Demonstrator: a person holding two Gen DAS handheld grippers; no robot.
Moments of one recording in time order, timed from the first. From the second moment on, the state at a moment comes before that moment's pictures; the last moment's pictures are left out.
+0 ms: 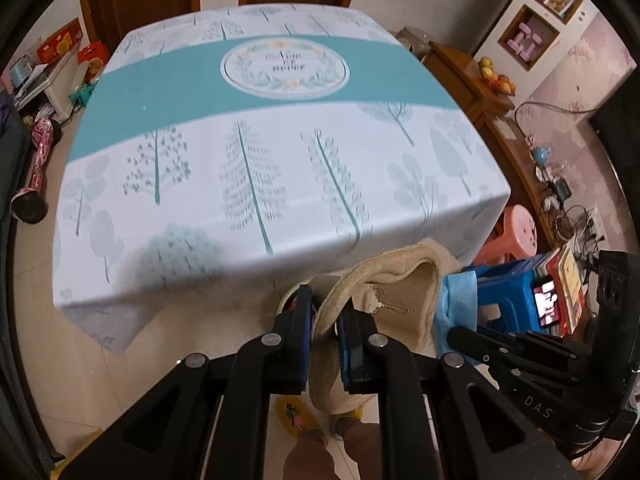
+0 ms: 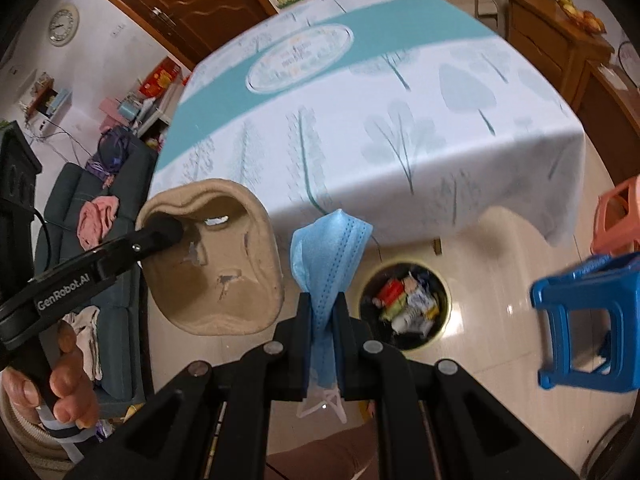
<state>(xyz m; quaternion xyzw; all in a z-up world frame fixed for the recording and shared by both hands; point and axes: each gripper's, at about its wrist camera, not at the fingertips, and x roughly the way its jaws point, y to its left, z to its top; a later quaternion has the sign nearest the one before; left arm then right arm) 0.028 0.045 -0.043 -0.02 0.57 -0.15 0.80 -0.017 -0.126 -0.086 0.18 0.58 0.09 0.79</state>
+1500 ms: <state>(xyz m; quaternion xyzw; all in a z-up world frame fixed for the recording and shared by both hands) 0.014 -0.012 -0.408 -0.03 0.63 -0.05 0.77 0.011 -0.162 -0.455 0.18 0.67 0.07 0.72</state>
